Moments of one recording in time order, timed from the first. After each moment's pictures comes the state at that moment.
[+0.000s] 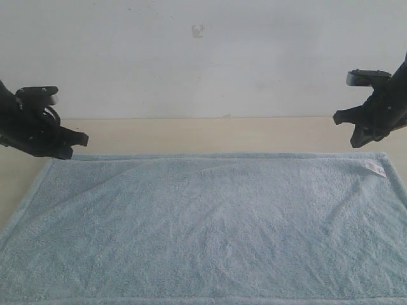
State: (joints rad) left arm 0.05 2.14 -1.45 -0.39 0.44 0.44; right arm -0.14 2.35 -1.98 0.26 0.99 -0.34
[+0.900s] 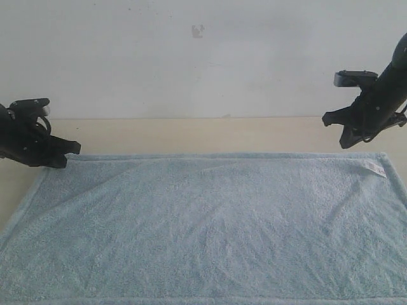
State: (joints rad) left arm 0.11 2.23 -1.49 -0.53 0.43 0.58; right arm -0.10 2.35 -1.98 0.26 1.00 -0.35
